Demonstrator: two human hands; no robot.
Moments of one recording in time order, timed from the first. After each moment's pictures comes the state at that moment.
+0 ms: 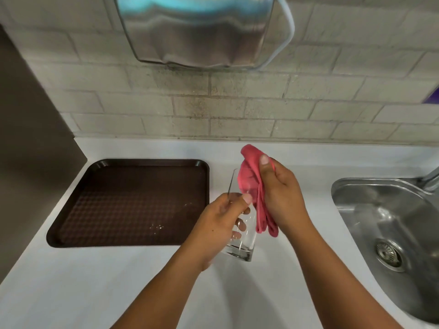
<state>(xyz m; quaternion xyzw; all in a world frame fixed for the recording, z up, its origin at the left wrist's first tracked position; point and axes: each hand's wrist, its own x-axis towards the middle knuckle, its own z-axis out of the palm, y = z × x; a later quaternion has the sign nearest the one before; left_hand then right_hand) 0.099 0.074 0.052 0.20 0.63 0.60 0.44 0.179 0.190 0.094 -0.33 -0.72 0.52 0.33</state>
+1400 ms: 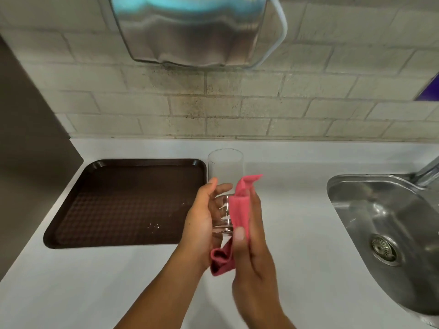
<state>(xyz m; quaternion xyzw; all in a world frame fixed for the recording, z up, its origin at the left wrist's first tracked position) 0.099 0.071 0.058 0.02 0.47 0.74 0.48 0.224 0.077 0.053 -0.27 -0.69 0.58 0.33</state>
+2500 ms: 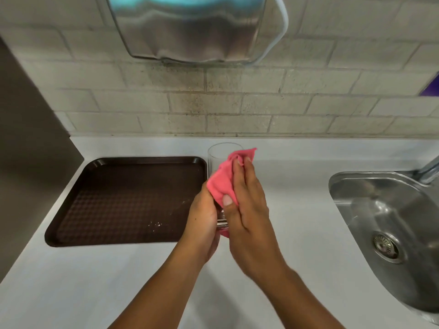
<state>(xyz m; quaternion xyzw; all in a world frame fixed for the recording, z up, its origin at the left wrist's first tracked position) 0.104 0.074 0.071 0.07 0.54 0.72 0.44 0.188 0.119 0.073 -0.25 -0.83 0.41 0.28</state>
